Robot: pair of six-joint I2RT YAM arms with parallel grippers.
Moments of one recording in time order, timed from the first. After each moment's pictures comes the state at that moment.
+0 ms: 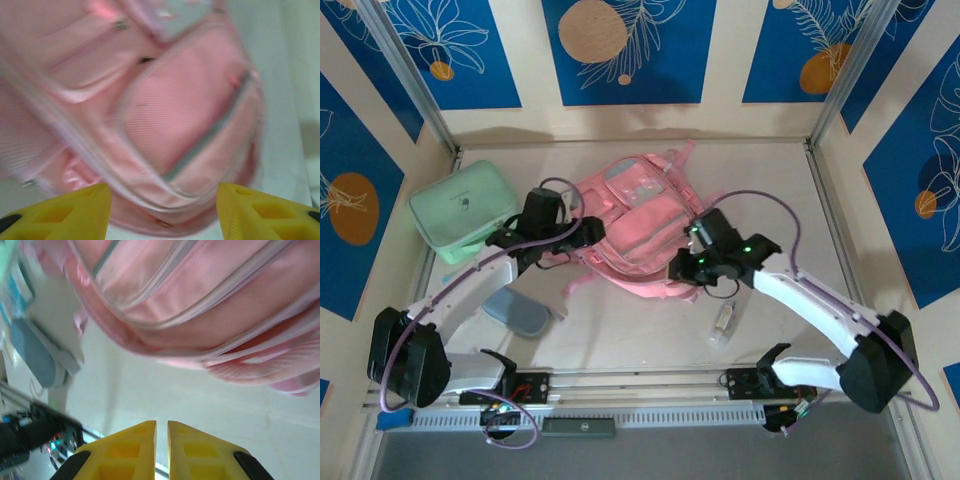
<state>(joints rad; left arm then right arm) -0.42 1.29 0.90 -0.38 0.26 -0.67 0.69 1.23 0.95 -0.74 -0.29 0.77</state>
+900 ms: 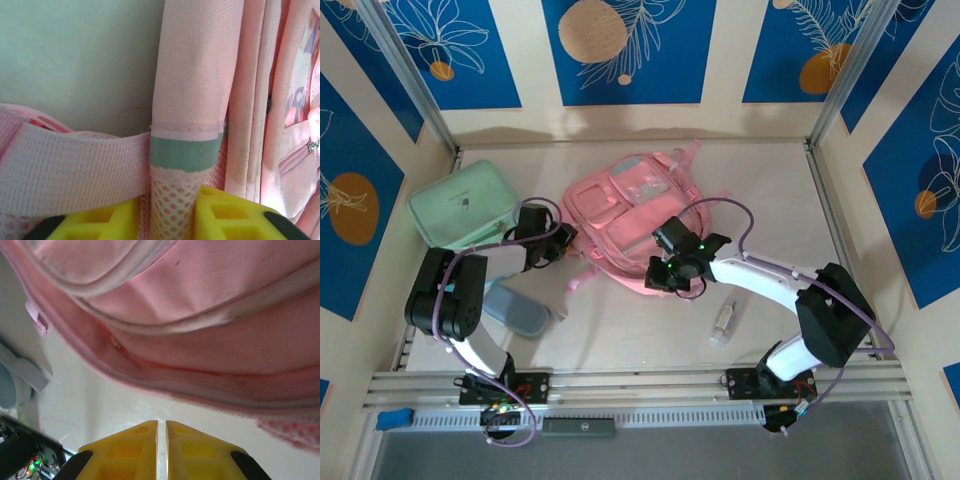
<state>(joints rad) -0.22 1.66 0.74 0.13 0.24 -1.11 0.74 1.50 0.96 -0.59 -0.26 0.86</state>
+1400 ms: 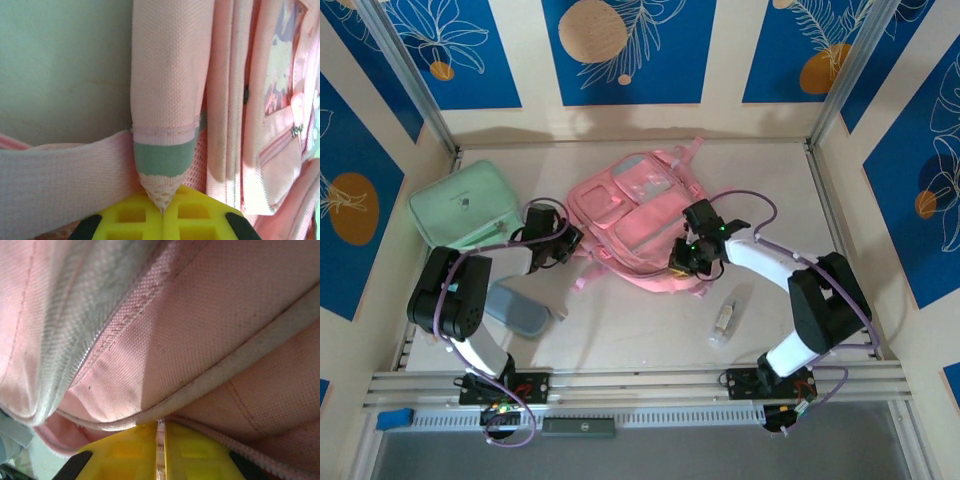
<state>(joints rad) -0.29 1.66 0.74 0.17 0.25 -1.17 0.48 1.57 0.95 -0.57 -0.30 0.74</state>
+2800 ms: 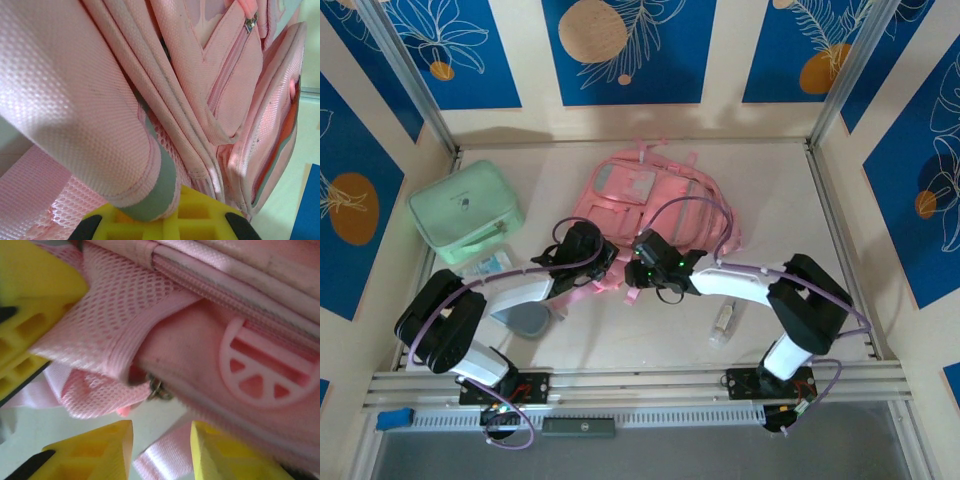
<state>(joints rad) -0.67 1.49 0.71 0.12 0.01 -1.46 0.88 1.63 0.91 -0.21 0.05 0.69</state>
